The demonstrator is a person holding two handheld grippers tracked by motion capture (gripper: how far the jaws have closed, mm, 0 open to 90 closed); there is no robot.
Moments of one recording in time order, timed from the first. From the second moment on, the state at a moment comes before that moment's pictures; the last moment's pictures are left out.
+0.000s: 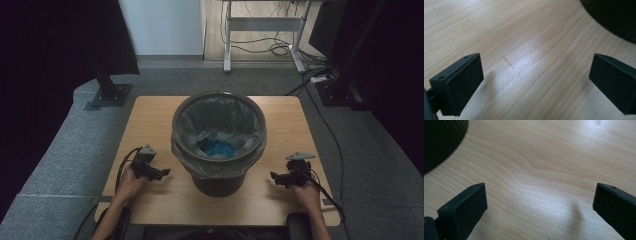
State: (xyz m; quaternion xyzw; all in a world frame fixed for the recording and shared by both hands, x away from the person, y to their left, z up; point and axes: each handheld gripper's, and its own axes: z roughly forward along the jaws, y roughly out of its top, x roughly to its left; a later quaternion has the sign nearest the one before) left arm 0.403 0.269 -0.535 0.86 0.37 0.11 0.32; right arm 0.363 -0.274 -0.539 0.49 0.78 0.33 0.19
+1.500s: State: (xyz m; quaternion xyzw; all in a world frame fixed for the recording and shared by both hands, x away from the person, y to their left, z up) left arm 0.410 0.267 -0.530 0.88 0.38 0.09 0.27; right arm 0.358 -0.276 -0.557 0.48 0.78 0.33 0.20
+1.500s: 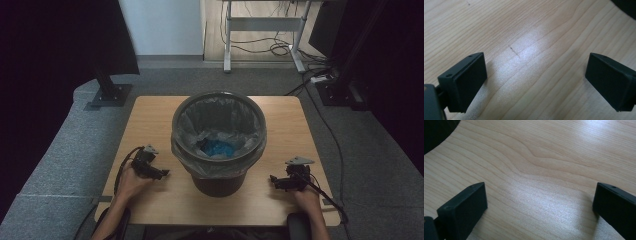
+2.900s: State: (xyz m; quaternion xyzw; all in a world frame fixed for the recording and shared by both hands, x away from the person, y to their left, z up) left arm 0.448 0.245 -0.416 0.88 0.34 0.09 0.32; right arm 0.356 -0.276 -0.558 0.48 0.79 0.33 0.20
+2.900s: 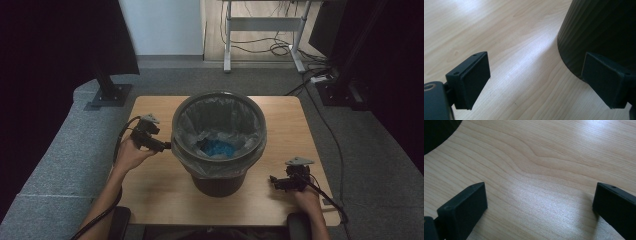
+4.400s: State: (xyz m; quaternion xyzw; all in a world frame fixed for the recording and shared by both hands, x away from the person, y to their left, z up) left arm 0.470 0.225 -0.268 0.88 0.33 0.12 0.33; right arm 0.356 -0.276 -0.558 0.48 0.79 0.33 0.20
